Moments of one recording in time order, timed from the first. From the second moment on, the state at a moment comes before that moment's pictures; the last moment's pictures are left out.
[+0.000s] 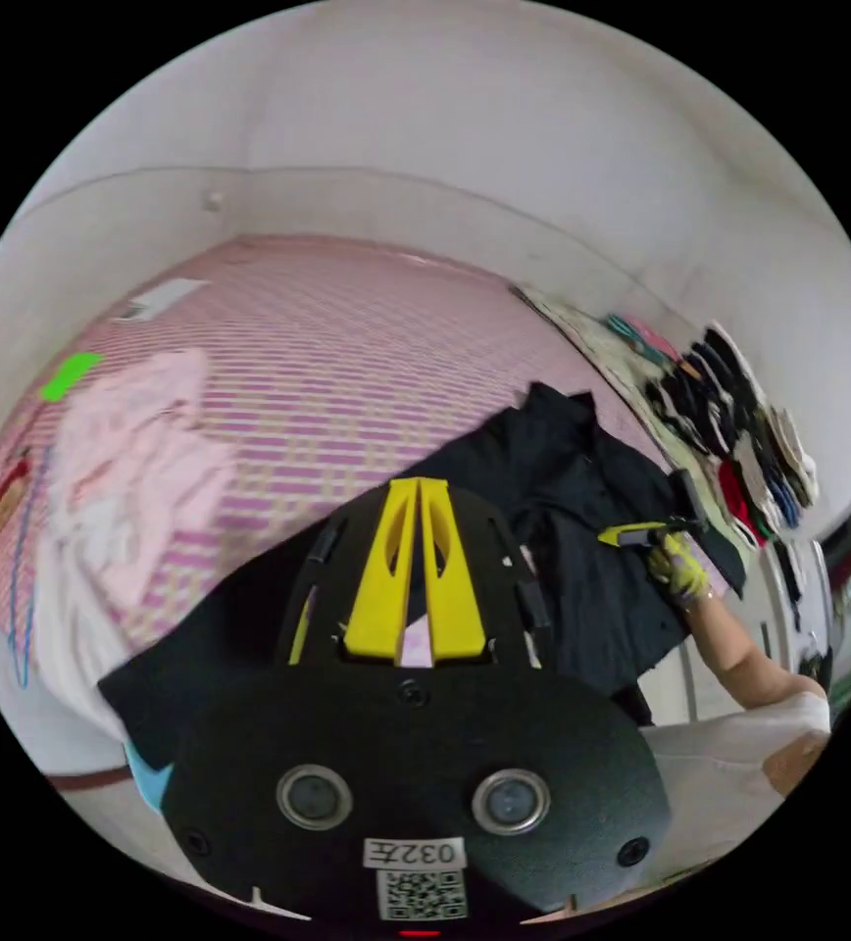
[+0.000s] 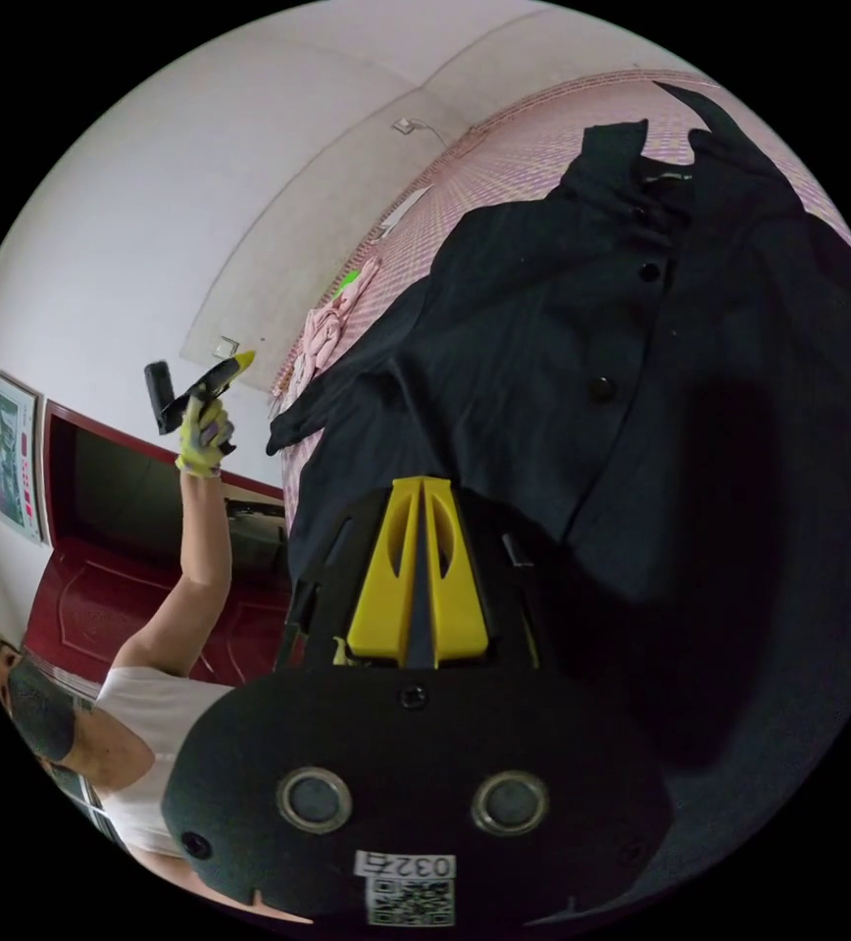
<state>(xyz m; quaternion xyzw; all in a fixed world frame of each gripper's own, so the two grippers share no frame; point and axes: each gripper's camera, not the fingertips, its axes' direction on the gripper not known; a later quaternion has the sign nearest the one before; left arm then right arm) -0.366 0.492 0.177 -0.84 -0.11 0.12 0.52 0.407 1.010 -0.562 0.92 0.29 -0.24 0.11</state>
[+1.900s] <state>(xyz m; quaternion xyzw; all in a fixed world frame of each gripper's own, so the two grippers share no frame) -0.372 0.417 -0.006 -0.89 -0.05 0.00 0.46 0.393 0.833 -0.594 0.91 0.40 -0.11 0.09</state>
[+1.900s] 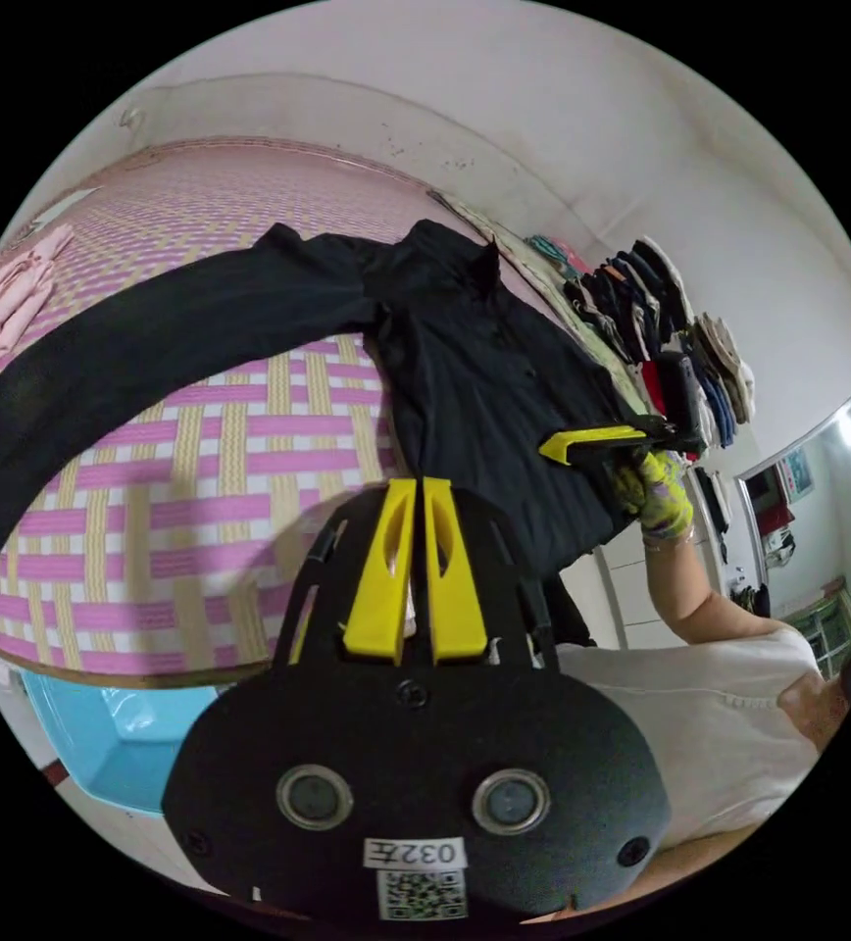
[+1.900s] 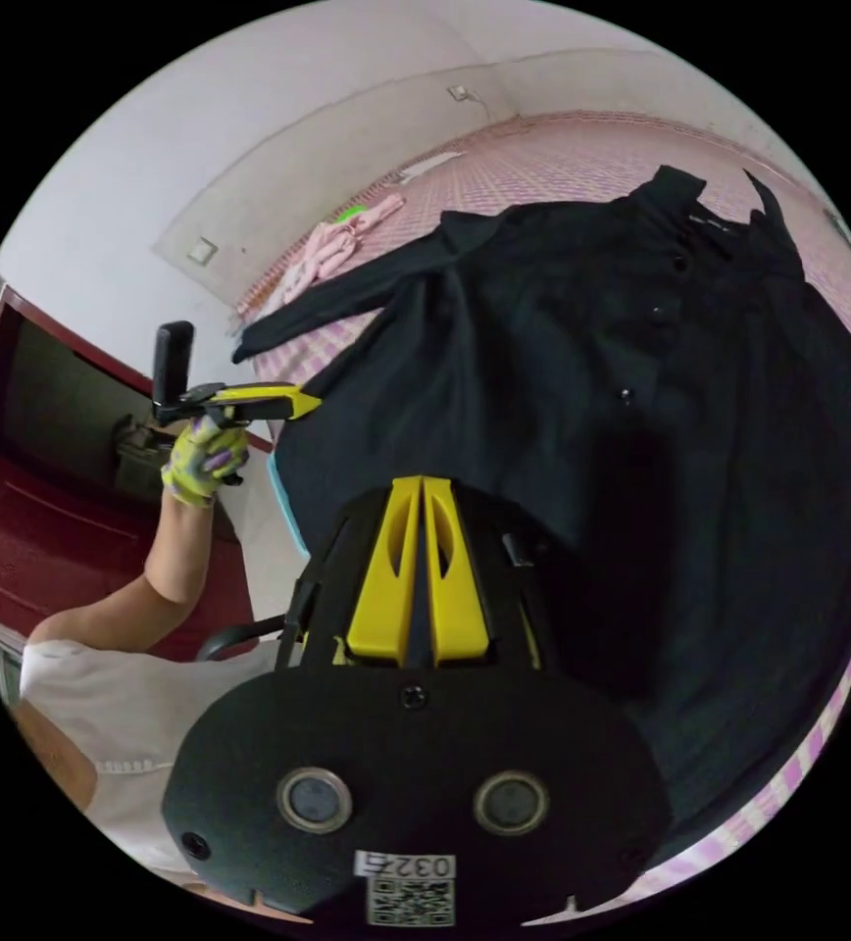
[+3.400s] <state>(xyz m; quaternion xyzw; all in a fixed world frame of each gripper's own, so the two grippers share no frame) -0.275 0.703 0.100 -0.90 0.02 0.08 0.42 0.867 0.548 -0.492 0.92 0.08 -0.19 -0.34</state>
